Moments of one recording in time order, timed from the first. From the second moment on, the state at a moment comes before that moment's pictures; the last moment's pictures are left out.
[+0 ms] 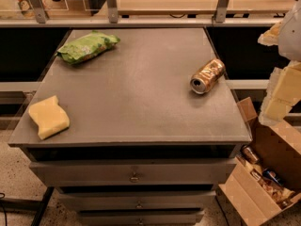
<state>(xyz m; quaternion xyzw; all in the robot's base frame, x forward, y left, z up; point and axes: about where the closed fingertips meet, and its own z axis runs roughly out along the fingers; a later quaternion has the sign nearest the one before) 0.438 -0.216 0.977 -0.60 0.78 -0.04 0.16</state>
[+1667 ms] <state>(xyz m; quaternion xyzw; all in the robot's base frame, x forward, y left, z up) 0.529 -0.208 0.922 -0.76 0.62 -0.10 0.16</state>
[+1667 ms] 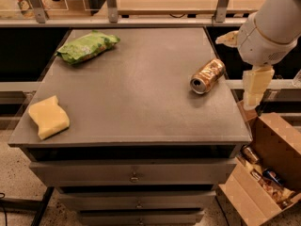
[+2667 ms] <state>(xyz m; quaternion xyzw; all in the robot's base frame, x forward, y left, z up) 0.611 -0.194 0.891 -0.82 0.52 -0.17 0.14</state>
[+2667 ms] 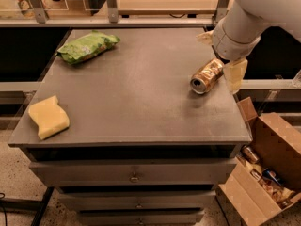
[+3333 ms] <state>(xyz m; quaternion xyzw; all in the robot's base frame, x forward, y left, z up) 0.637 -0.190 0.863 -0.84 0.50 -0.13 0.13</state>
